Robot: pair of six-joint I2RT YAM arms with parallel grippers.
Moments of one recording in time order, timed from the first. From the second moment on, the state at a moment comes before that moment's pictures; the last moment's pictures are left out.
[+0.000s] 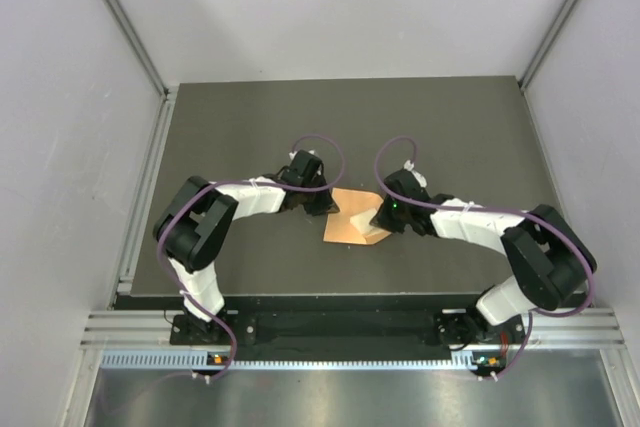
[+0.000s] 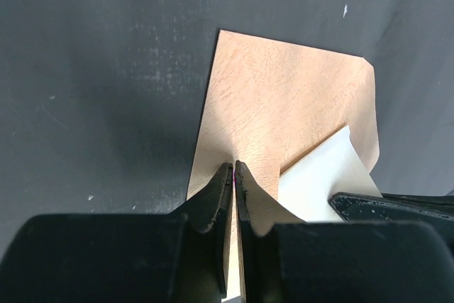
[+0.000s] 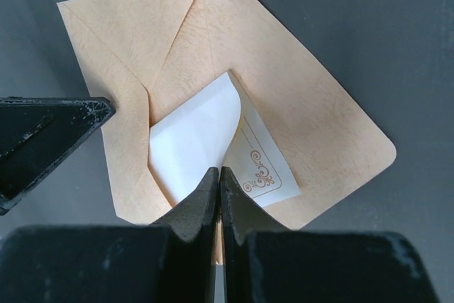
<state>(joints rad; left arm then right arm) -0.61 1.82 0.98 -0.06 0.18 -0.88 0.64 1.49 0.70 -0.12 0.05 1.02</state>
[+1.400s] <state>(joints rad) -0.61 1.78 0.87 0.11 0.31 -0.90 0.63 1.57 0.76 -0.09 -0.11 1.07</state>
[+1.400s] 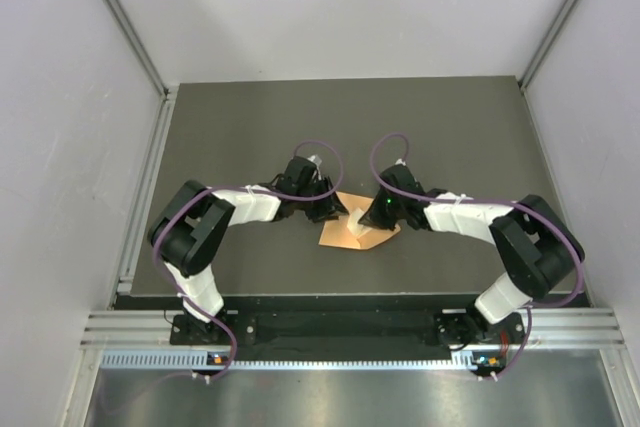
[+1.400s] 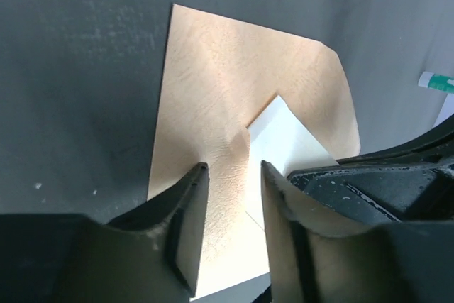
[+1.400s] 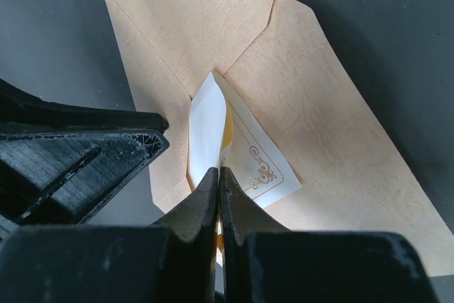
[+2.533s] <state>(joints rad) -0.60 1.76 0.86 0.10 0.36 -0.82 0.63 1.61 0.71 0.01 -0.23 0.95</state>
